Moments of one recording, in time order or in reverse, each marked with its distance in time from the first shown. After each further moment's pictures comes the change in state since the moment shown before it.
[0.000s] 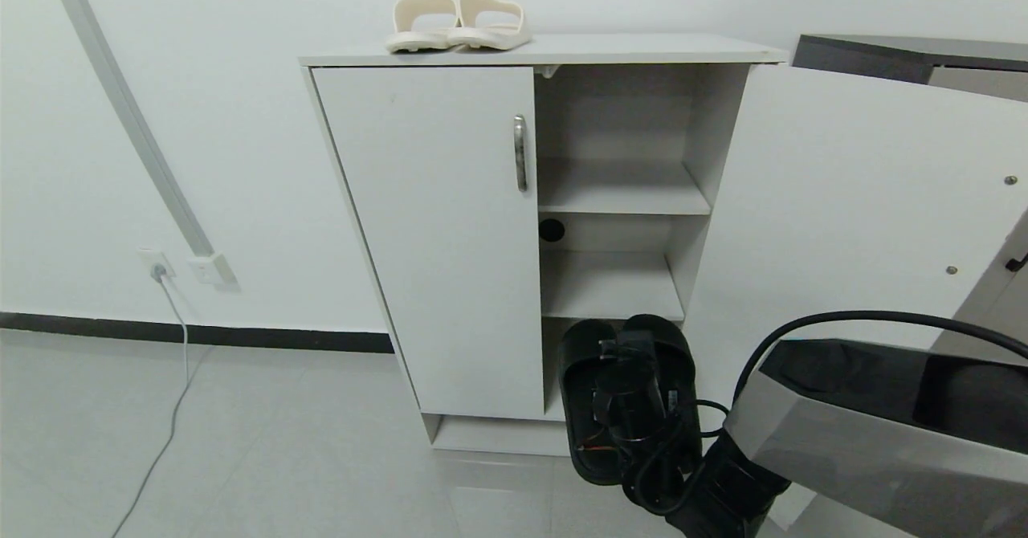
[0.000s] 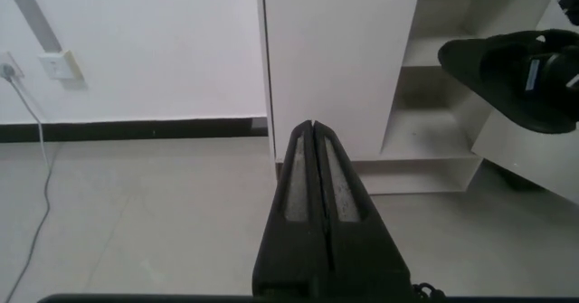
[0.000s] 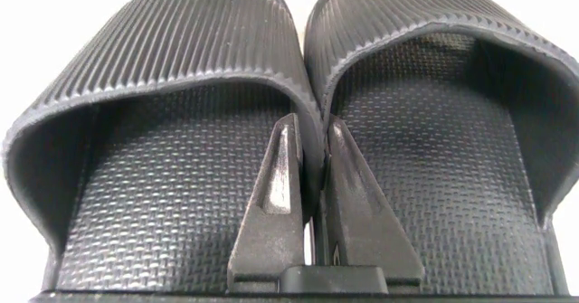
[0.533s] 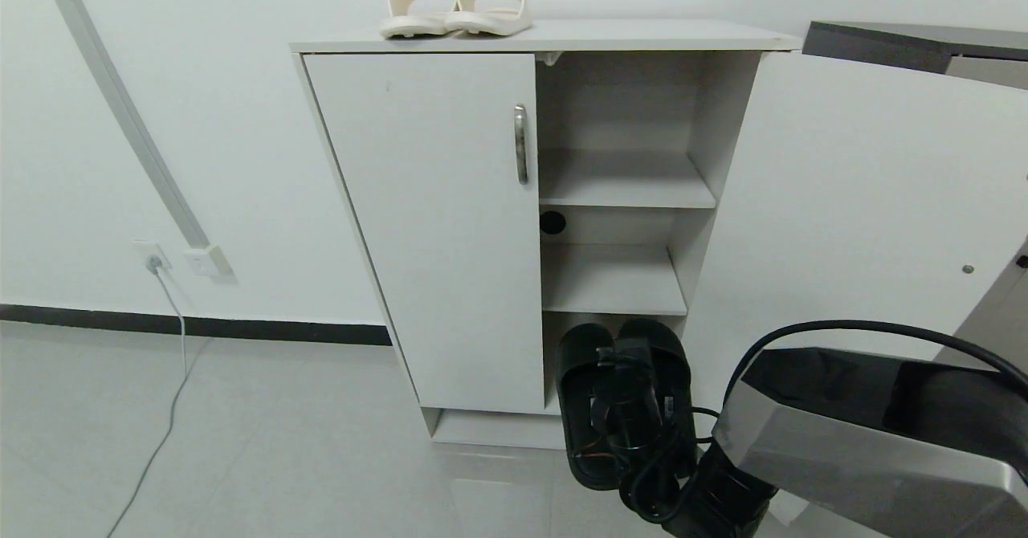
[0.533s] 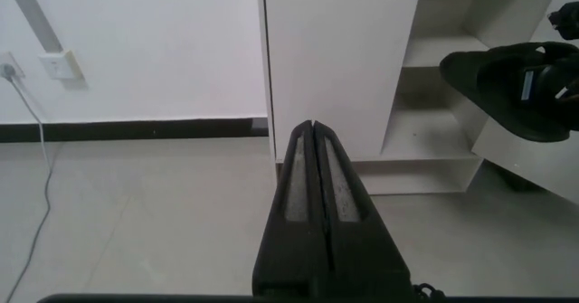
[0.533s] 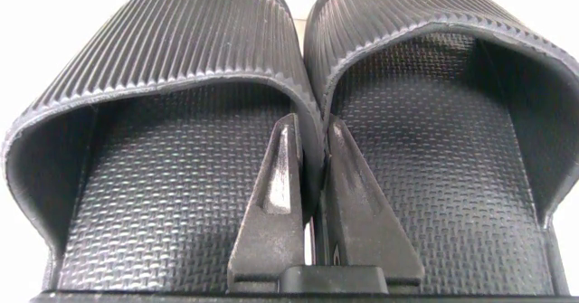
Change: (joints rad) left arm -0.001 0.000 0.000 0.000 0.000 0.000; right arm -0.013 0.039 0.000 -0.052 0.002 0.001
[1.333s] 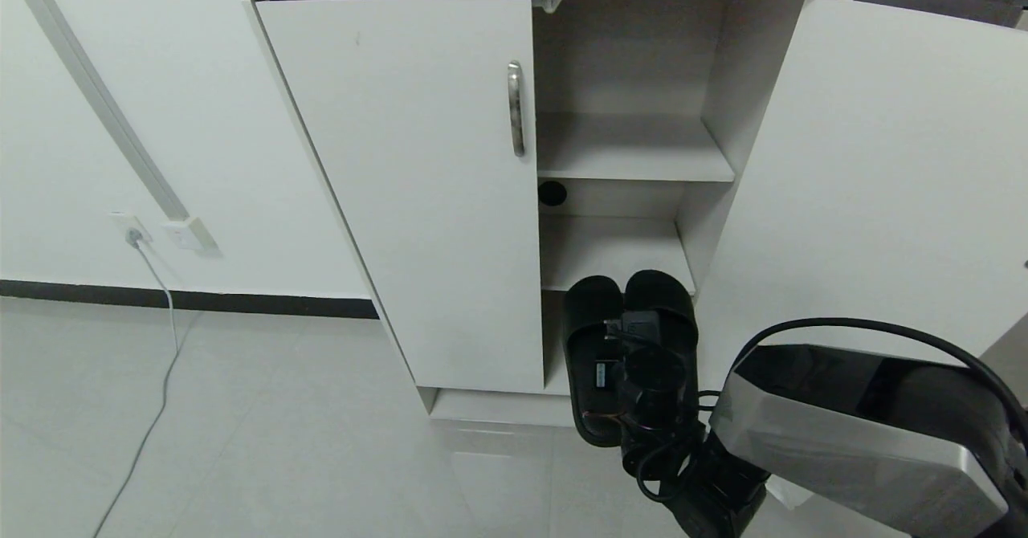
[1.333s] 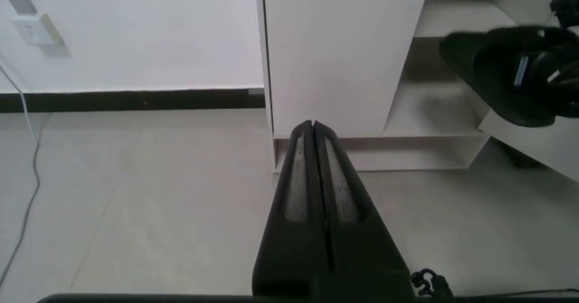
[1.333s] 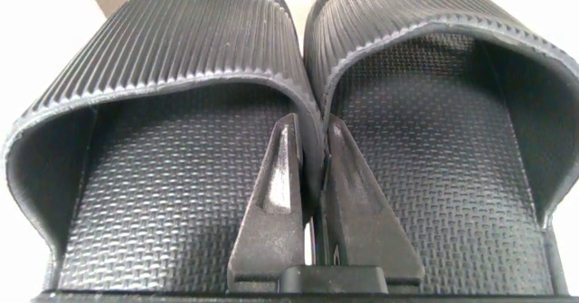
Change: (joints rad) left arm 0.000 0.000 0.000 0.000 0.000 -0.001; right arm -0.047 0.051 -0.036 -0.366 0.001 -0.257
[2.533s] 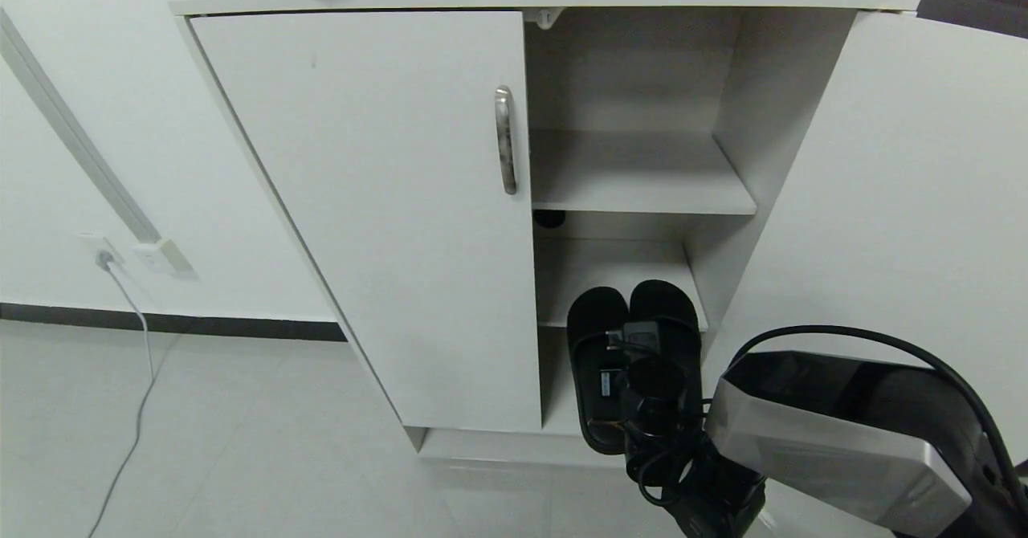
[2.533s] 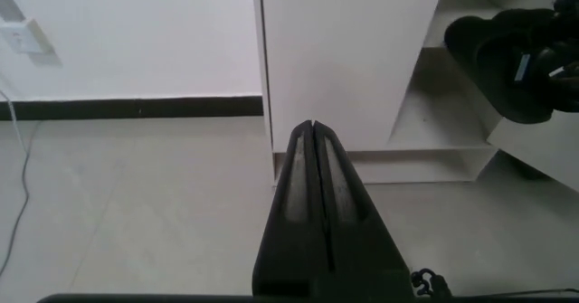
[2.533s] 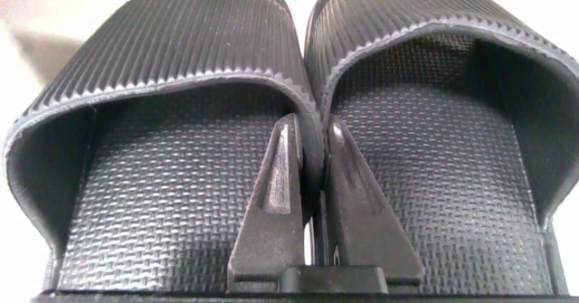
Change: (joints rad) left arm 0.000 0.000 0.000 0.000 0.001 -0.003; right arm -0.016 0.042 0.004 -0.014 0.002 -0.015
